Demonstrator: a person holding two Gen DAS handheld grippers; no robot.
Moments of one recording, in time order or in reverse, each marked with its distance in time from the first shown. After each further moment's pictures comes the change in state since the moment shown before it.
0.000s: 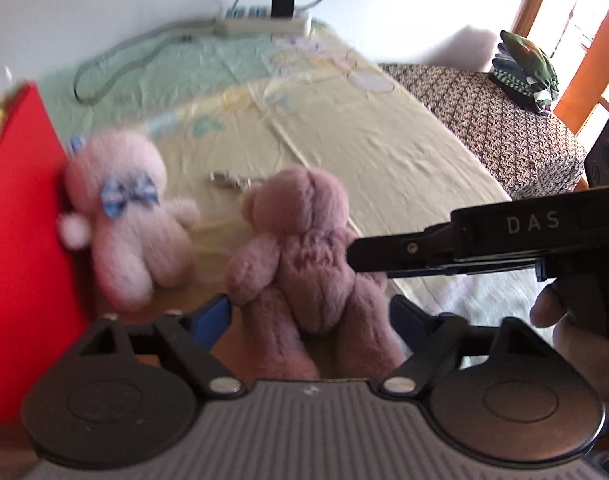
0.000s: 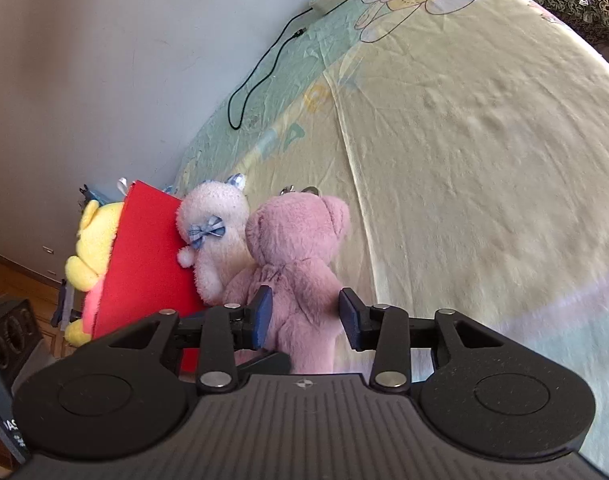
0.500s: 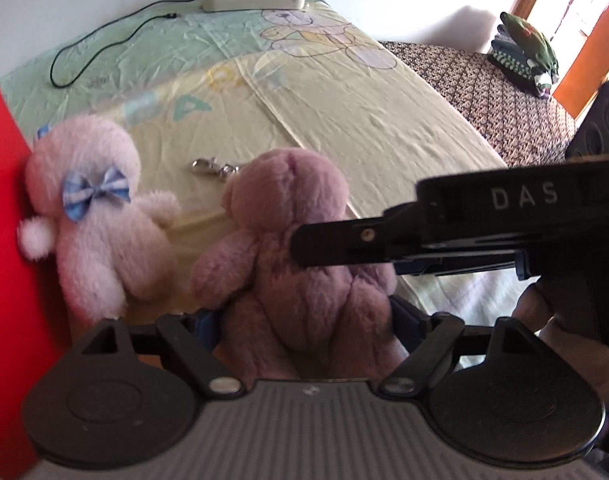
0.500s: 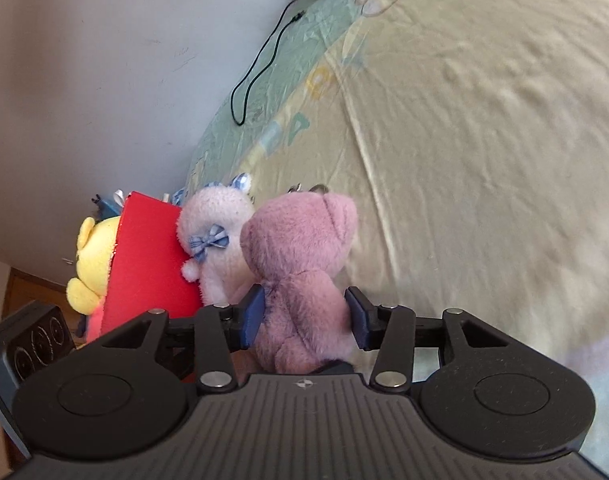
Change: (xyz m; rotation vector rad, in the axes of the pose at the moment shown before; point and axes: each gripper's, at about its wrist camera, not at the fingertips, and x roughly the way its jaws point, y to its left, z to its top) left arm 0.027 0.000 0.007 0.036 0.047 -0.008; right arm 0.029 -0.010 0.007 0.089 0.043 0.092
